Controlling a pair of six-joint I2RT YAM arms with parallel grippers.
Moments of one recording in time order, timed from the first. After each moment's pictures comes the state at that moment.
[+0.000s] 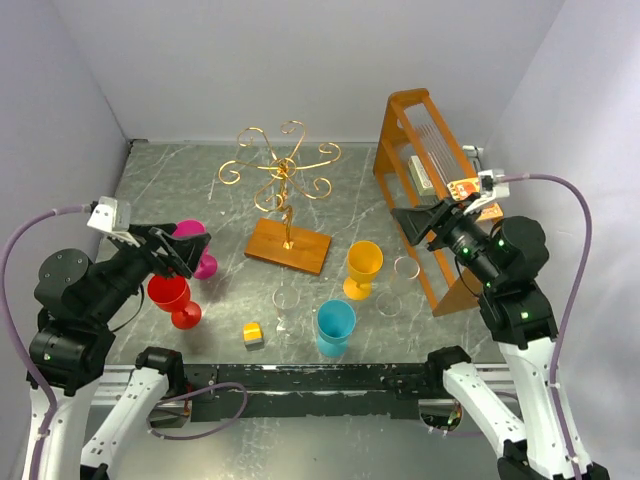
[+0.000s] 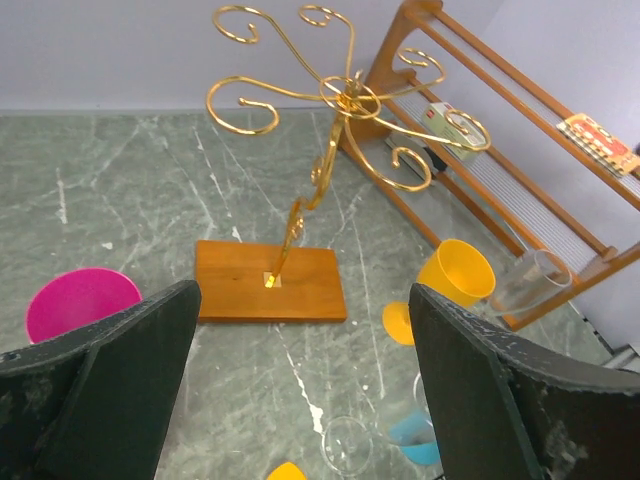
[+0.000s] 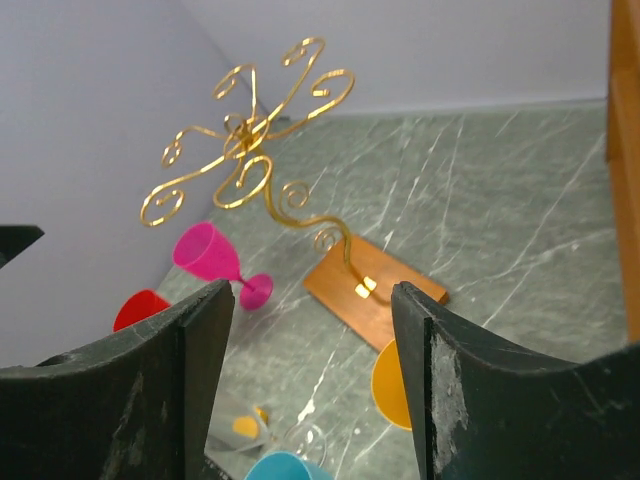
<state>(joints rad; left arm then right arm) -0.20 0.50 1.07 -0.59 0.27 -0.33 0.25 0.67 1.09 -0.42 -0.29 0.46</state>
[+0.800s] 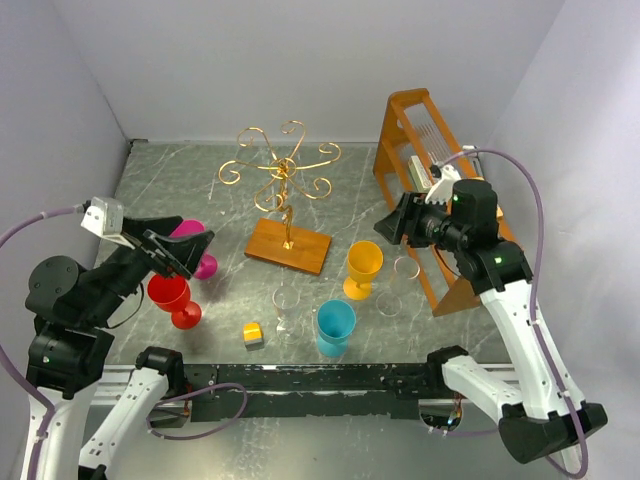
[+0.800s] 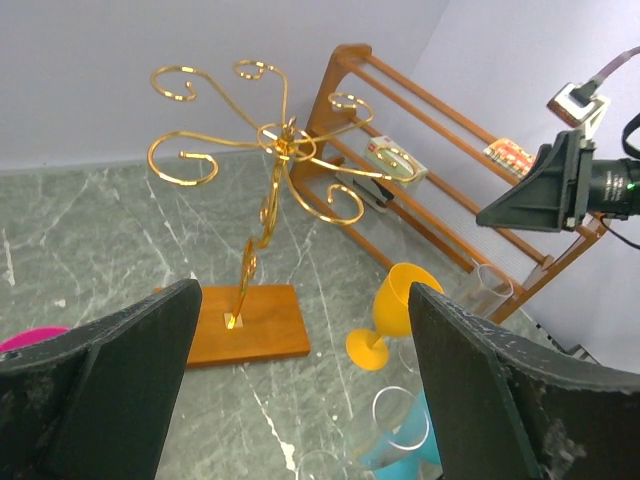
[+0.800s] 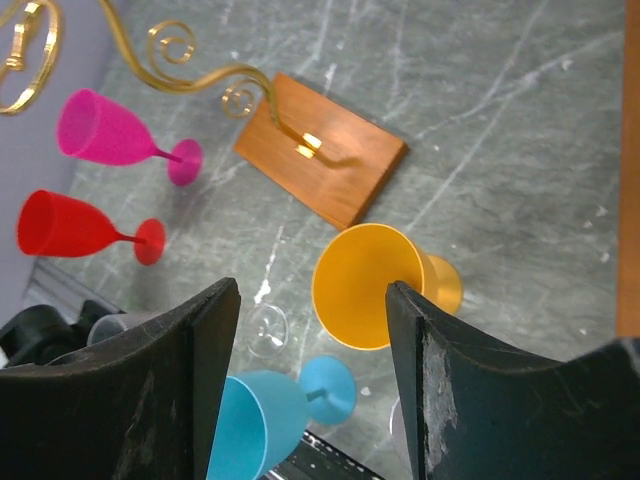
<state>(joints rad) -0.23 0.49 1.05 -0.49 0.35 -0.38 0.26 0.93 1.14 -0.68 -0.37 0.37</state>
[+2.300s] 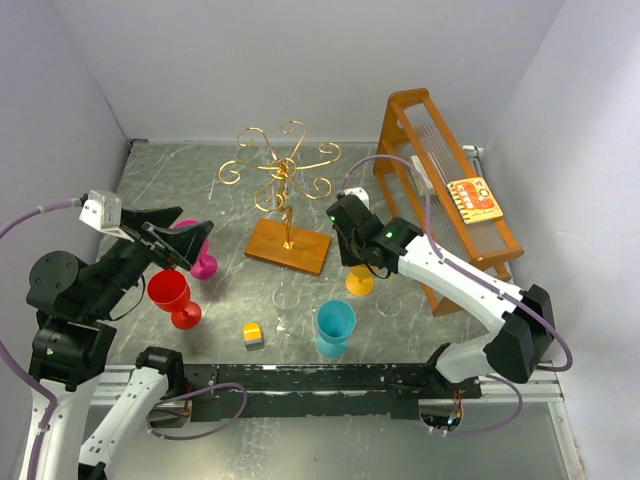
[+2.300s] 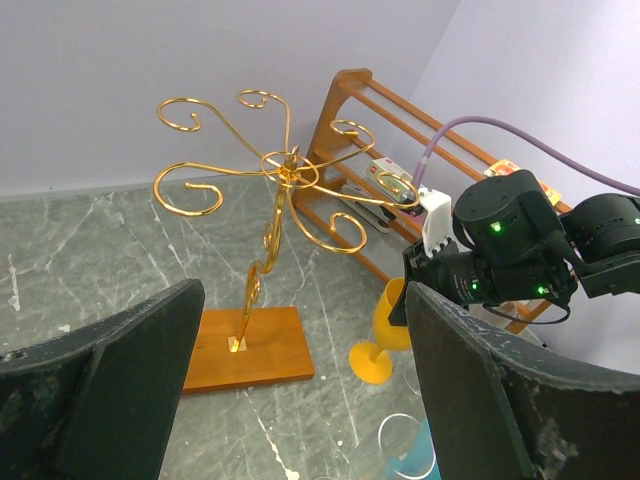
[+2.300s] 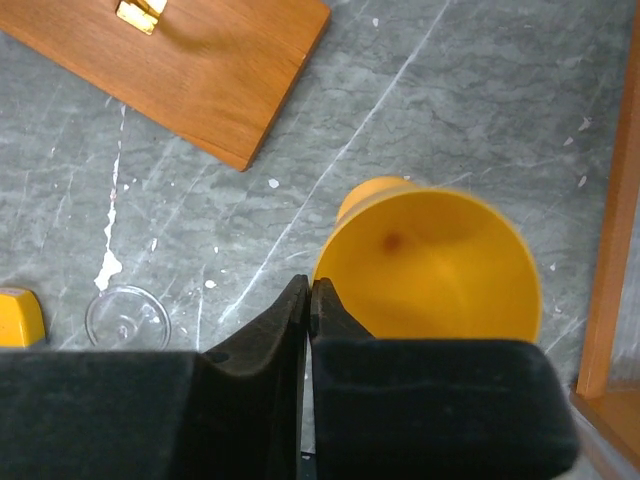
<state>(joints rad) -0.23 0.51 1.05 -0.39 0.33 -0.37 0.81 1.39 1.21 -0.79 0.32 0.47</state>
